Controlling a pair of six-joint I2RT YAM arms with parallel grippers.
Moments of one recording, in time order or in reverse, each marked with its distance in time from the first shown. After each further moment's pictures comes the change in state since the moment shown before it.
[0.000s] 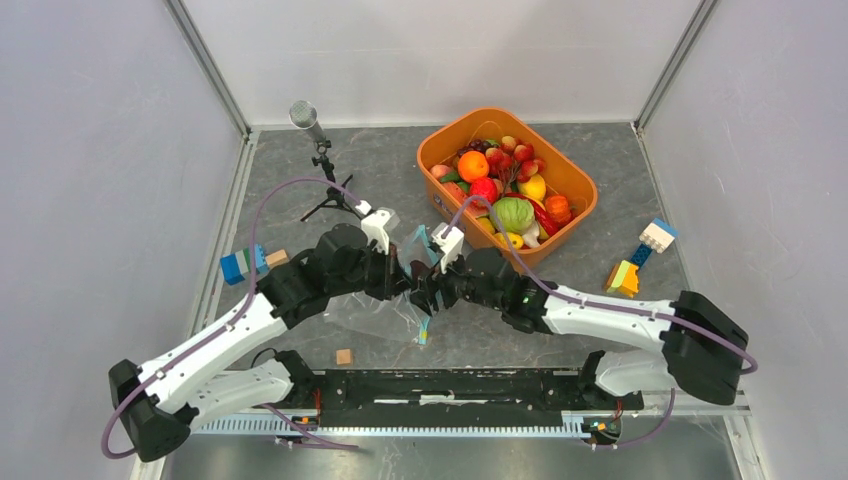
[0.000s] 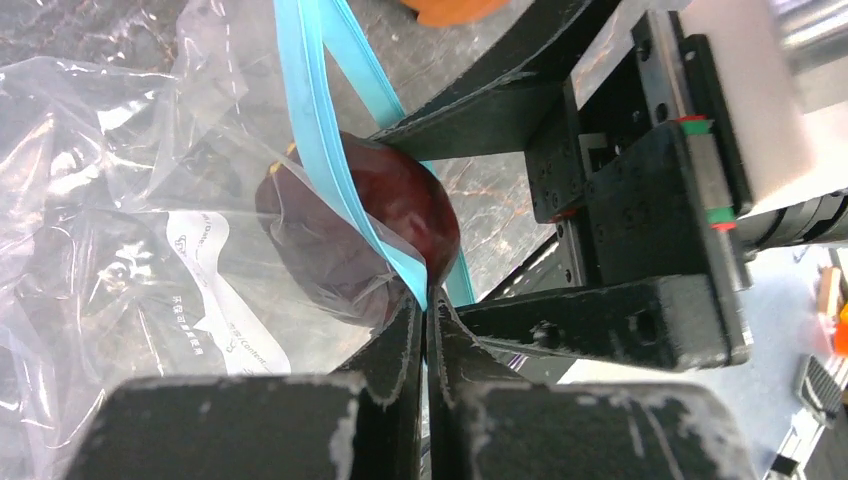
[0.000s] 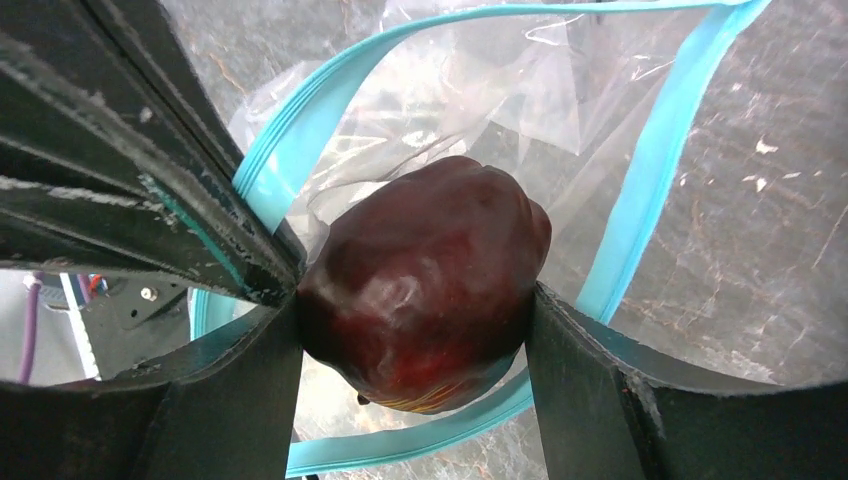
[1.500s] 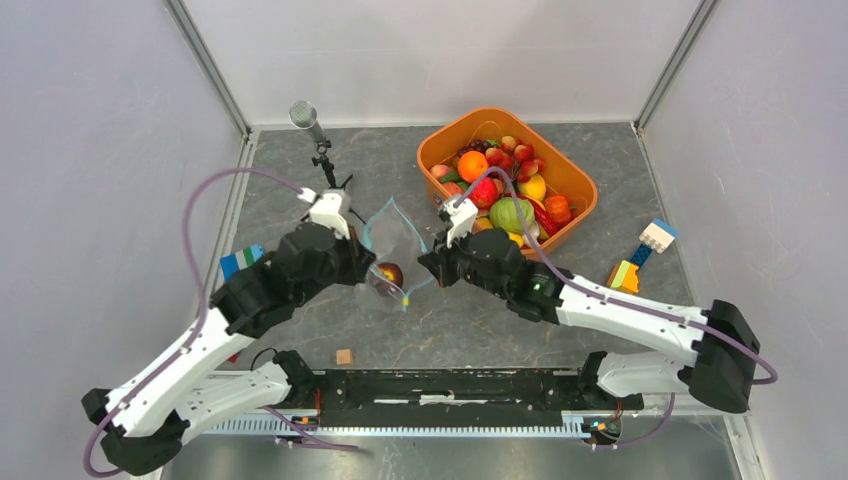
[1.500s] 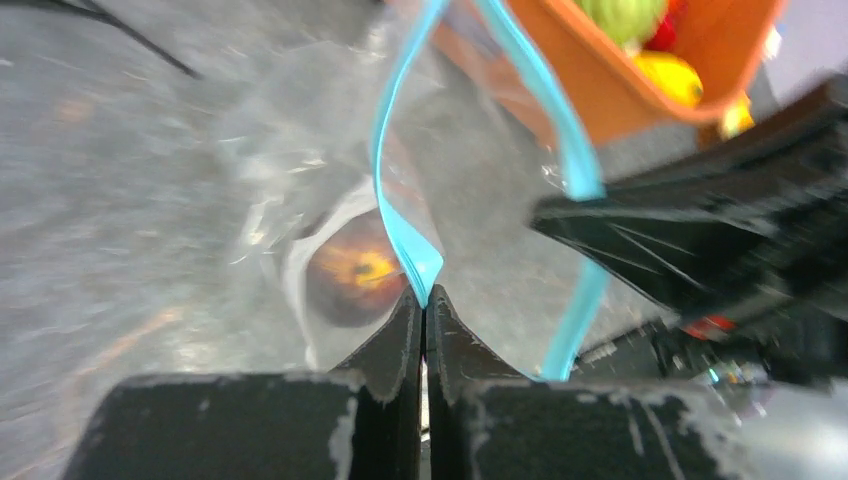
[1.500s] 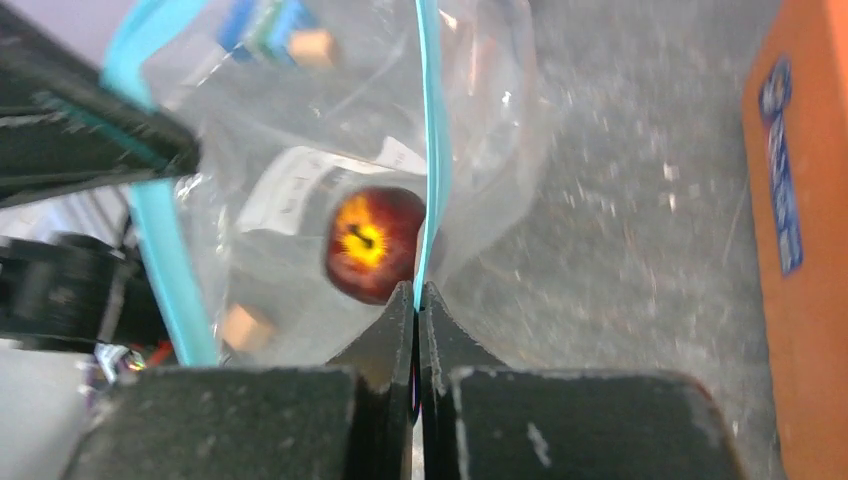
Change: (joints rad) left arm -0.003 -0.152 0.083 -0.128 -0.308 -0.082; right arm 0.003 -0.079 0.144 -0.211 0.179 0.124
